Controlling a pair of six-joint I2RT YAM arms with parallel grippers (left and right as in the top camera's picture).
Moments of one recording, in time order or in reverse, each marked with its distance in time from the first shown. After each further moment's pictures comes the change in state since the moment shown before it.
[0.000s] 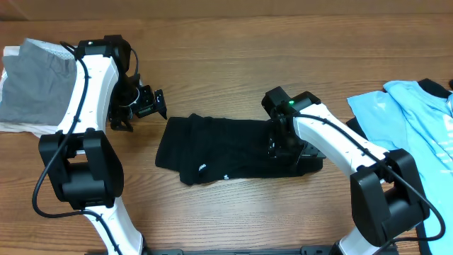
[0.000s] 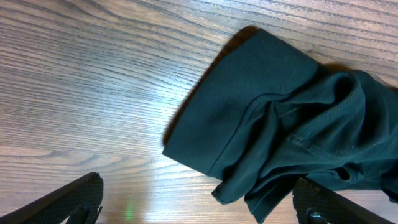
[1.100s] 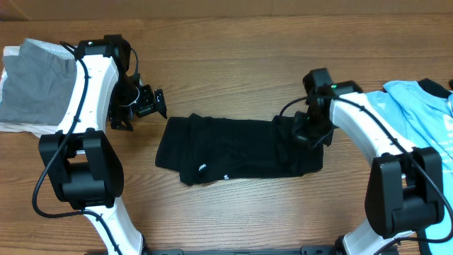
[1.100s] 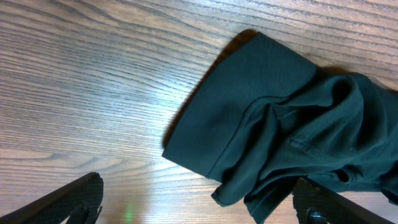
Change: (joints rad) left arm 0.000 0.000 0.000 0.008 0.000 0.000; right arm -0.266 -0.002 -0.001 0.138 -0.344 -0.097
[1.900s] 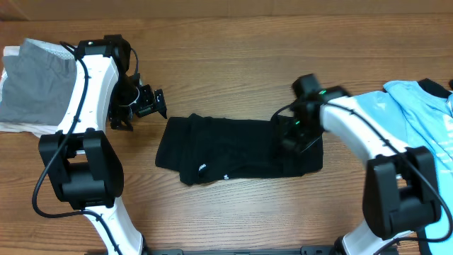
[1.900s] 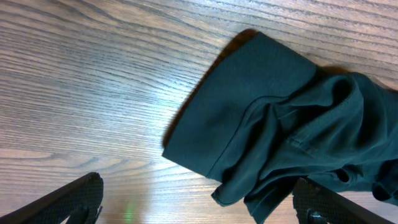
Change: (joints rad) left arm 0.000 0.000 0.000 0.000 0.000 0.000; right arm 0.022 -0.005 0.007 -0.024 -0.187 0.000
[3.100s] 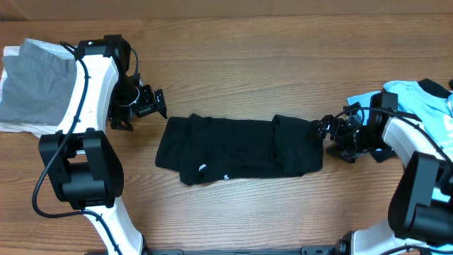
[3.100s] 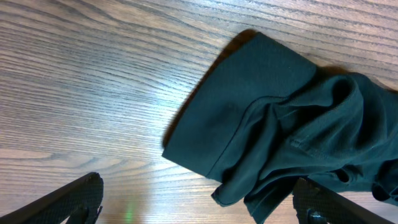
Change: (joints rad) left arm 0.000 0.000 0.000 0.000 0.000 0.000; right arm -0.469 -0.037 -0.269 0.293 -0.325 -0.314
